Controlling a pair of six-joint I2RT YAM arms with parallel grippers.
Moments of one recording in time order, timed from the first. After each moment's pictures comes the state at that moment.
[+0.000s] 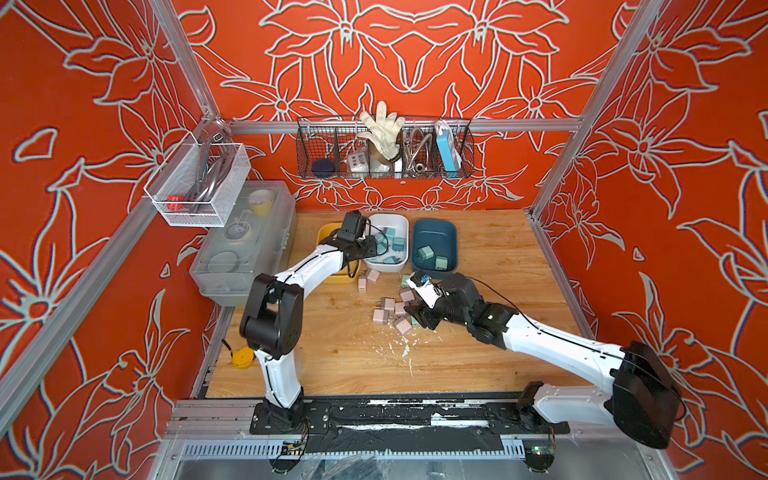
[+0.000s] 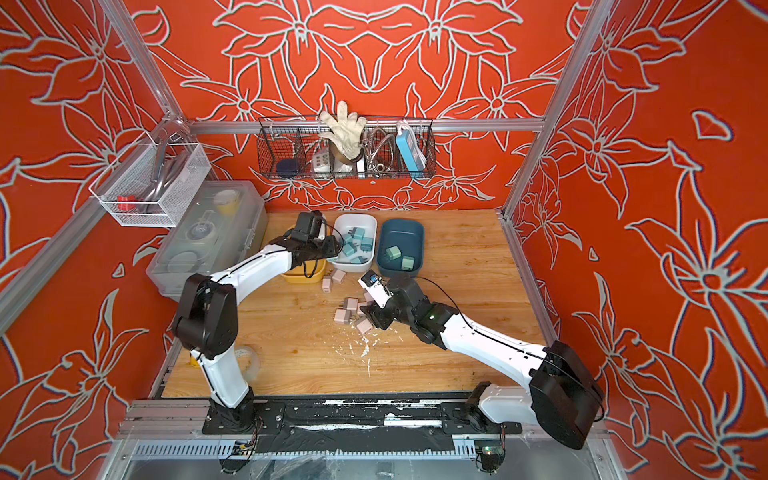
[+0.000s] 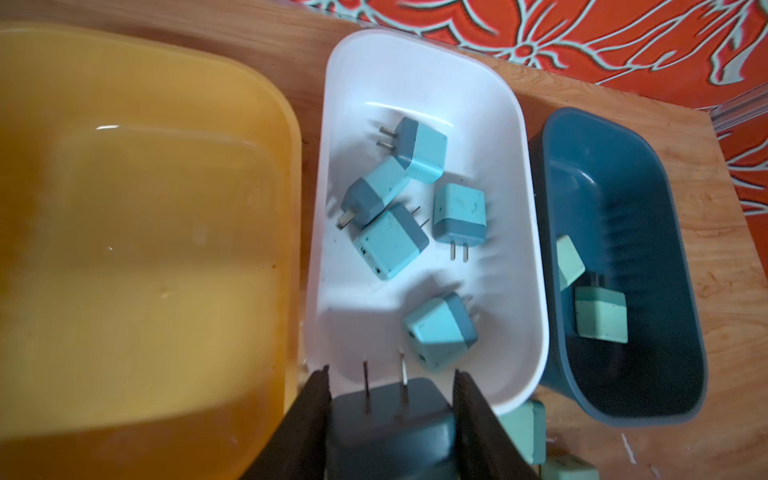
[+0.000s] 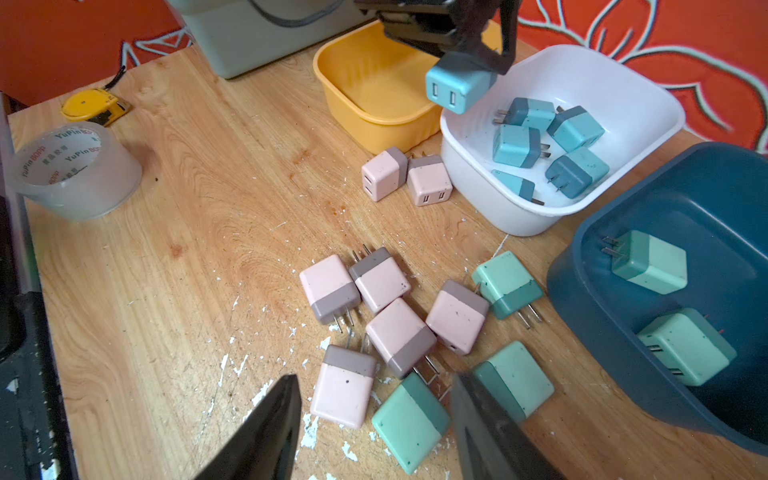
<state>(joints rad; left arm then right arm) -0.31 1.89 1.45 -0.34 0.02 -0.44 0.84 1.26 0.76 -0.08 -0.09 -0.07</state>
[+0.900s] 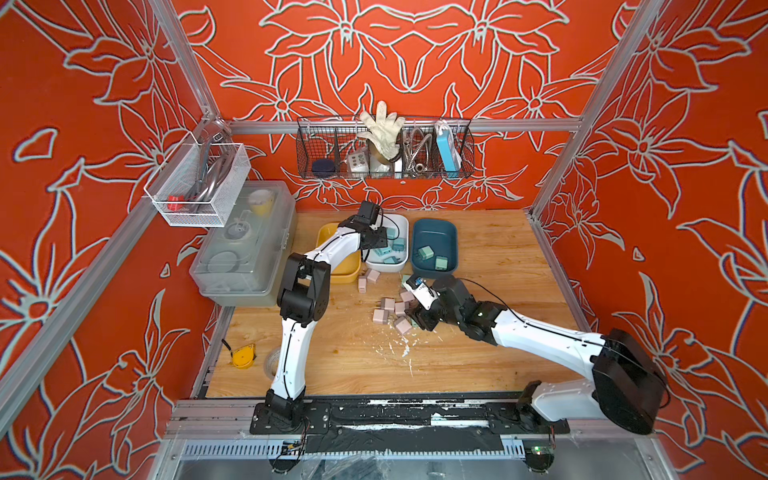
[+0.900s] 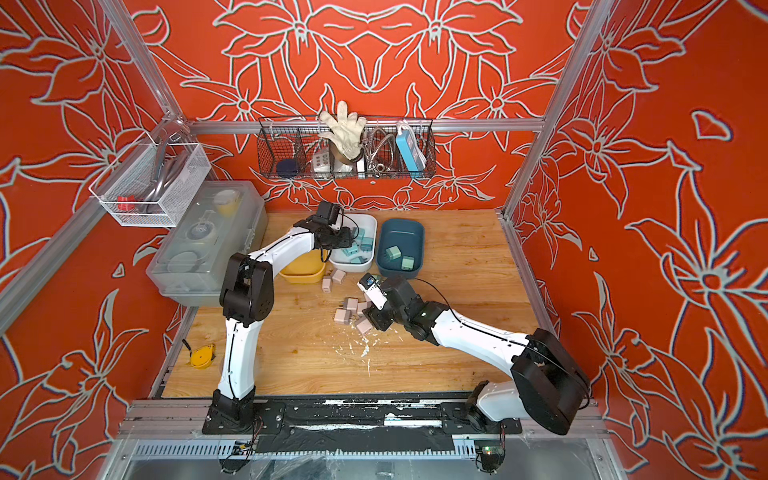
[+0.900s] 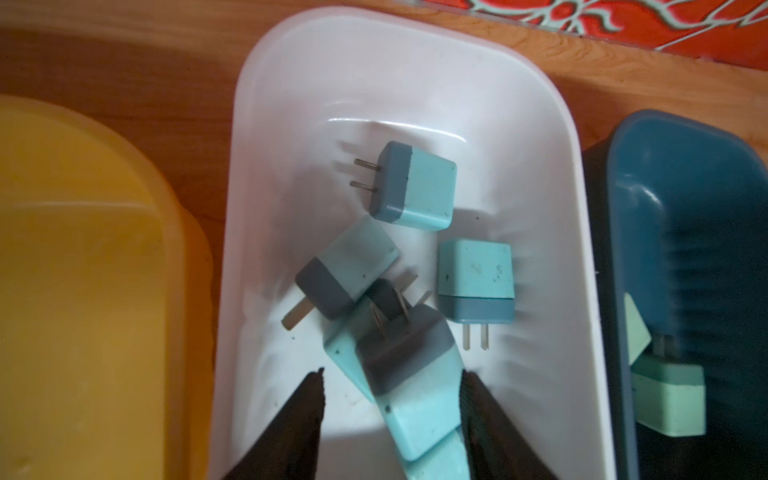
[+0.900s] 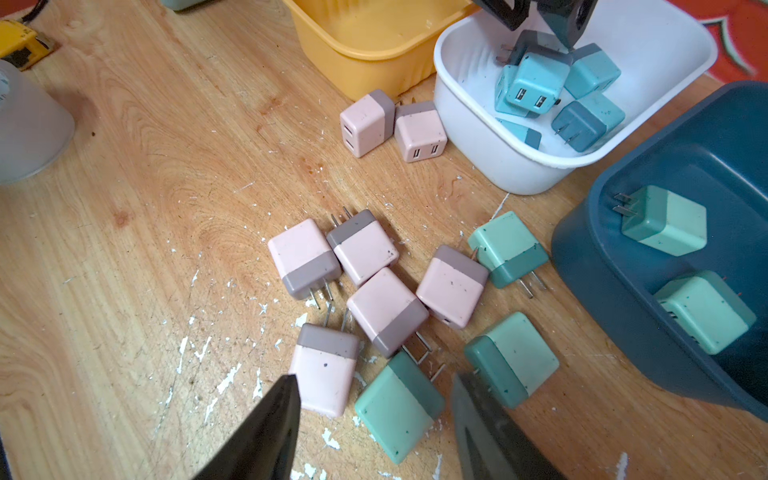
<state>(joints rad) -0.31 2.22 1.85 -0.51 0.07 -0.40 0.84 1.35 0.77 -0.11 -0.05 -0.08</state>
